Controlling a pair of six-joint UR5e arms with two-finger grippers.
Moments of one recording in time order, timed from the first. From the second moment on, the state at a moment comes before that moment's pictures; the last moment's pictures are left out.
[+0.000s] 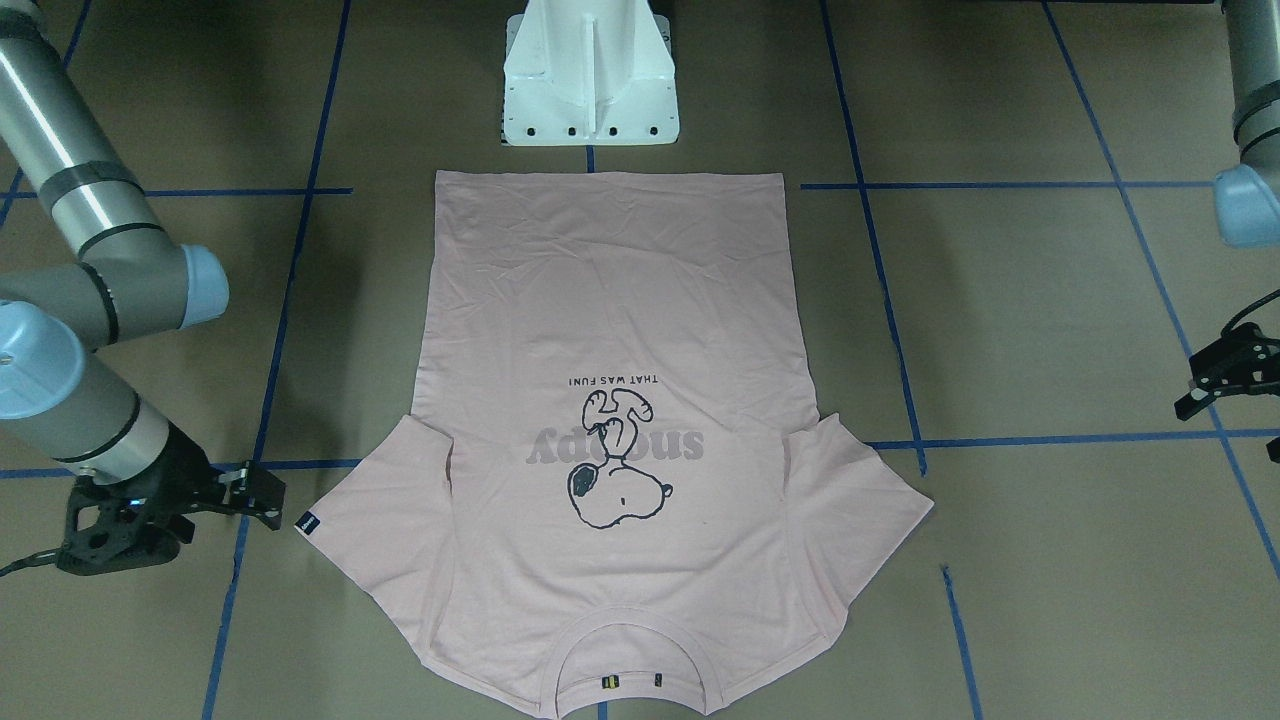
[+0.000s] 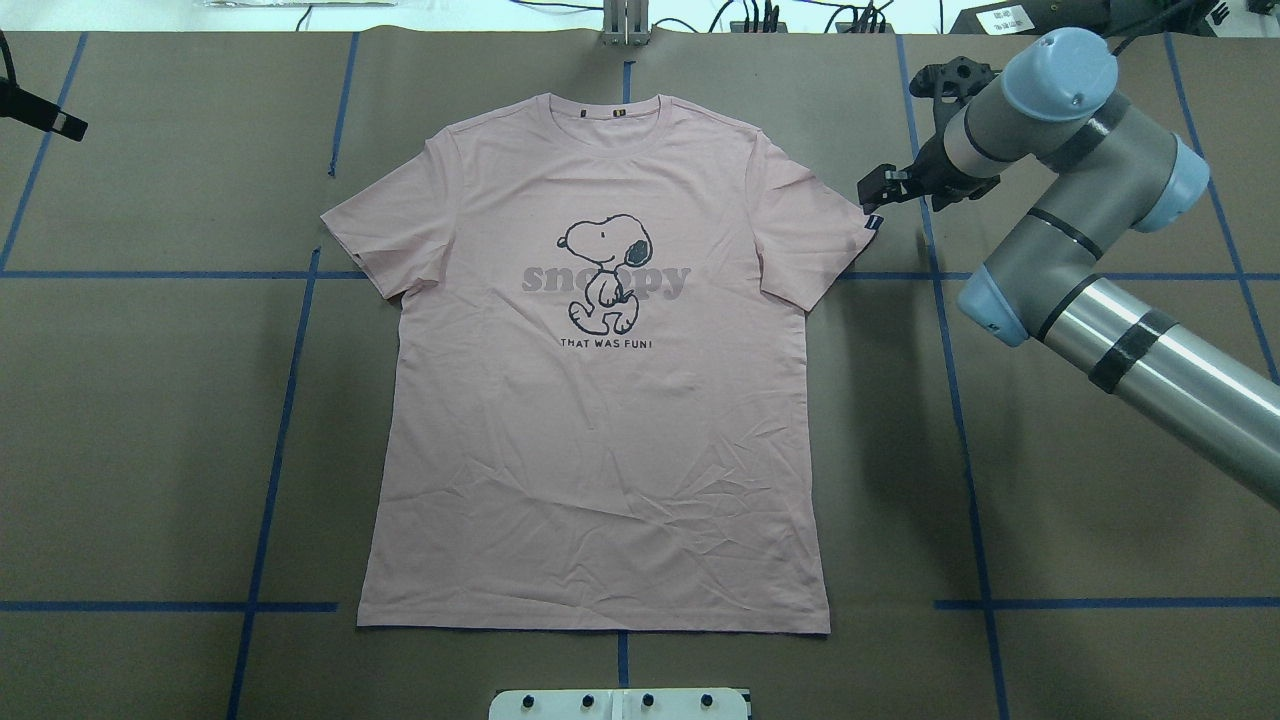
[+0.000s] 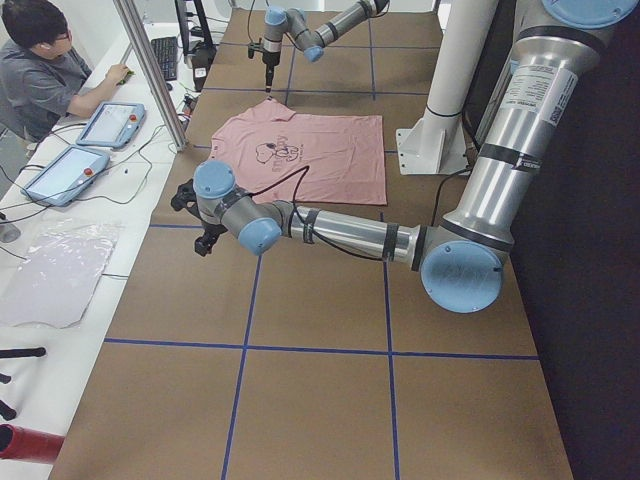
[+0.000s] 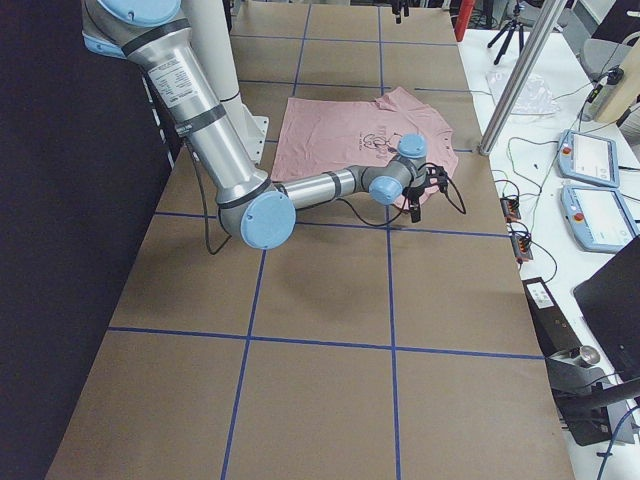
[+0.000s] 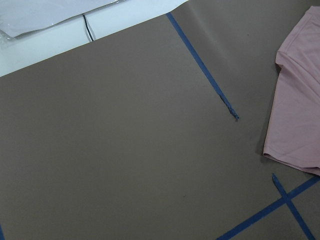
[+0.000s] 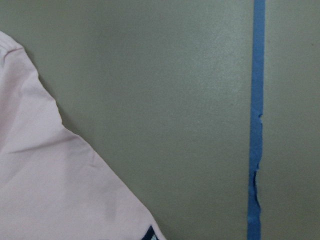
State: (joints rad) left arm -1.33 -1.89 -1.40 -2.15 -2.40 -0.23; right arm 0.91 -1.01 1.21 -1.00 2.03 0.86
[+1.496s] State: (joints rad) left arm -1.33 -1.88 -1.41 -2.15 -2.40 -0.23; right arm 0.88 -0.90 1.22 -1.00 2.01 0.87
